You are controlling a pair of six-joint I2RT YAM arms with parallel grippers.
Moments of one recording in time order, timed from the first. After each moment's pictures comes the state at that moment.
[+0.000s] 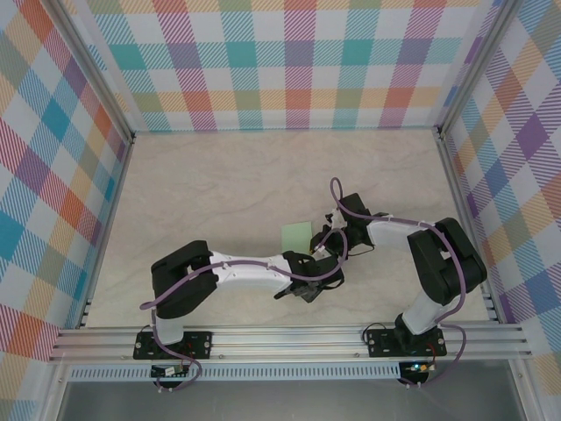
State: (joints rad) left arm -1.26 1.88 1.22 -0.66 -0.42 -0.41; right arm 0.44 1.65 0.77 -0.27 -0.70 0.76
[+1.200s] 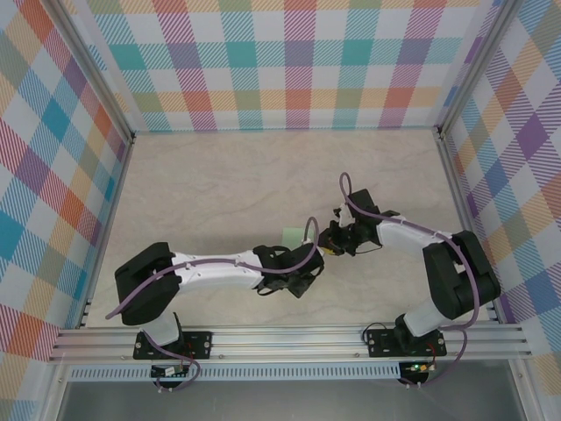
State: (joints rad) left arm -1.16 1.66 1.04 -0.50 -0.17 -0.39; right arm 0.41 1.54 0.78 -0.36 -0.64 0.73
